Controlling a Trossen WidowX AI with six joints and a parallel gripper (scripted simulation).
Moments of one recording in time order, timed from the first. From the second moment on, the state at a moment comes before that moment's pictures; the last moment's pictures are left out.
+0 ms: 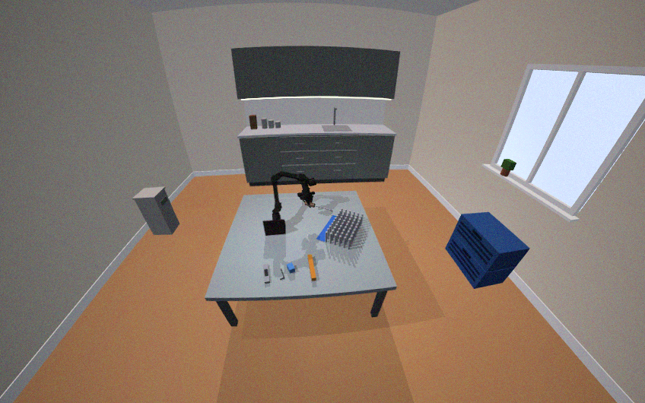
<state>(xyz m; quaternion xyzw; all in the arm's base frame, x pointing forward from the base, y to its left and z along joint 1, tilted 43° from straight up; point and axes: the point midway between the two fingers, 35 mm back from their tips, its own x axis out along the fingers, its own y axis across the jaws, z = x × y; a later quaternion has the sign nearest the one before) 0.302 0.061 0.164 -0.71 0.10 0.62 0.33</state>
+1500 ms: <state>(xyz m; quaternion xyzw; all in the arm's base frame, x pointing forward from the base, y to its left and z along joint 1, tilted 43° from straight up) 0.289 0.096 0.180 -0.24 0.39 0.56 0.69</state>
